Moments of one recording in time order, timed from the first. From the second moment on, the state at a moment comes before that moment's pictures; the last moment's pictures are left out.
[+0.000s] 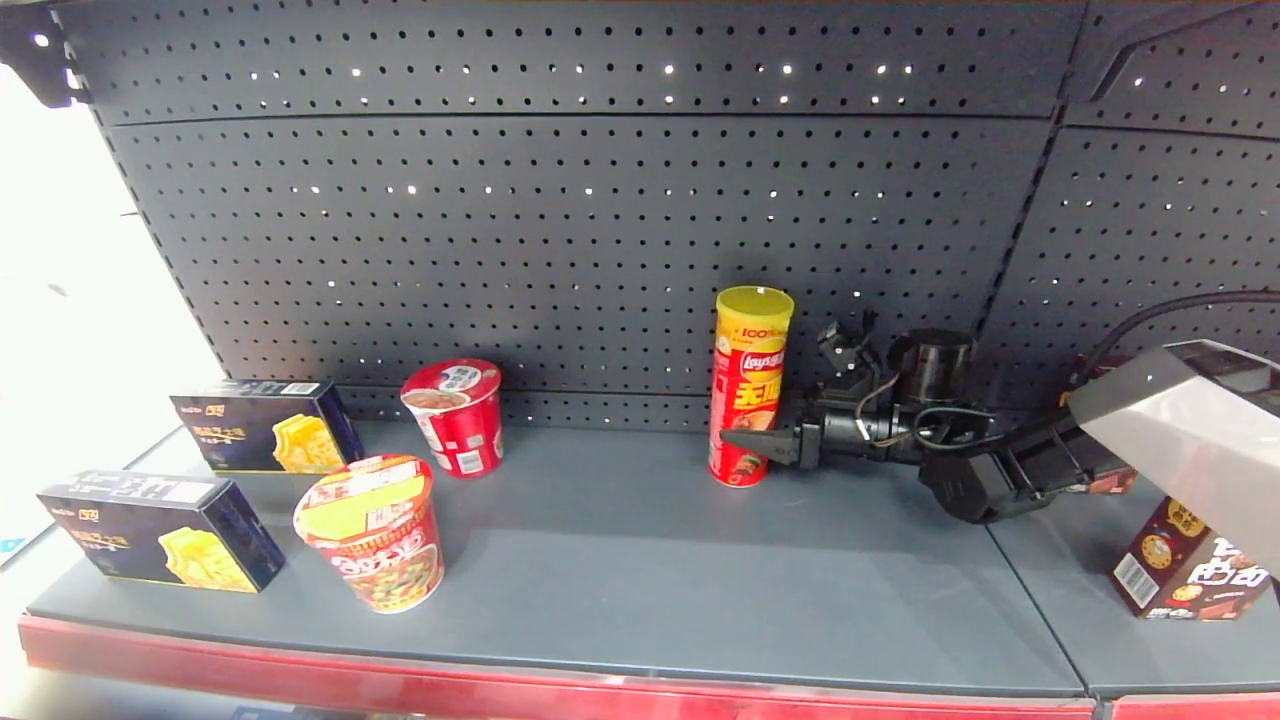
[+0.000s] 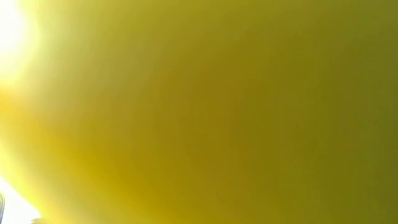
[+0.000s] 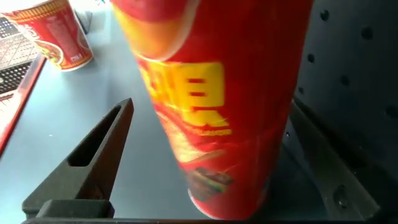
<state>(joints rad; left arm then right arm) -0.29 0.34 -0.27 0.10 -0.08 -0.19 0.31 2.27 -1.28 -0.88 0.91 -0.02</state>
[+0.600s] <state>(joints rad) -0.28 0.34 -0.29 0.11 -0.08 -0.18 0.34 2.30 -1.33 -0.88 0.90 -0.01</state>
